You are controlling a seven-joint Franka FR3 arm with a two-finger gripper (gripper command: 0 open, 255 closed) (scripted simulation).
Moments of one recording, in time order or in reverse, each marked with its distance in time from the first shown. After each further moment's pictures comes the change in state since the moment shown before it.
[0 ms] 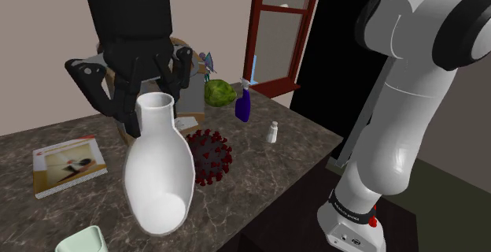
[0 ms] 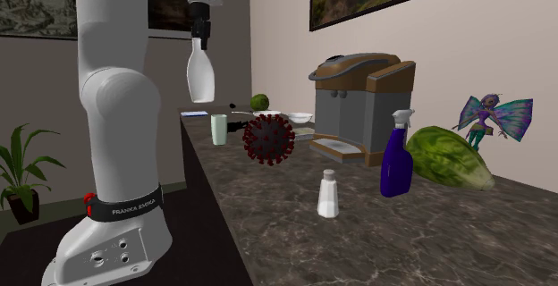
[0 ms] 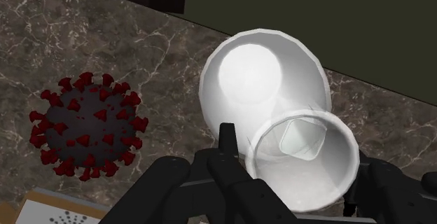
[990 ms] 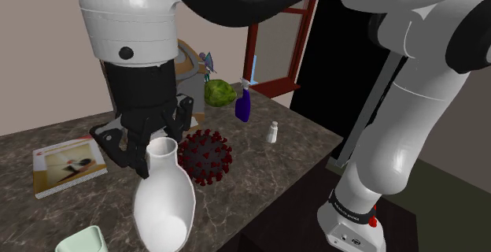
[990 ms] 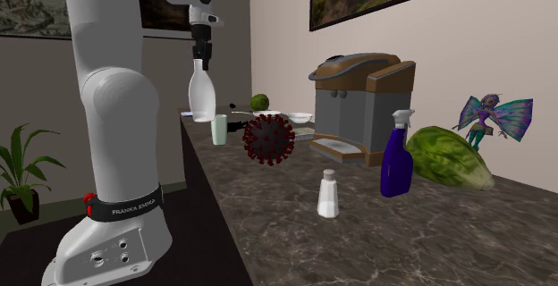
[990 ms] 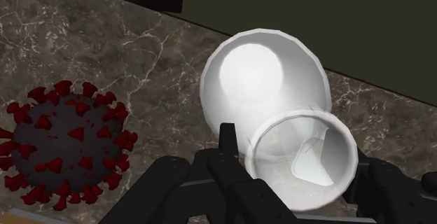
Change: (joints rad) arm -0.031 -0.081 -0.020 -0.271 0.061 0.218 -0.049
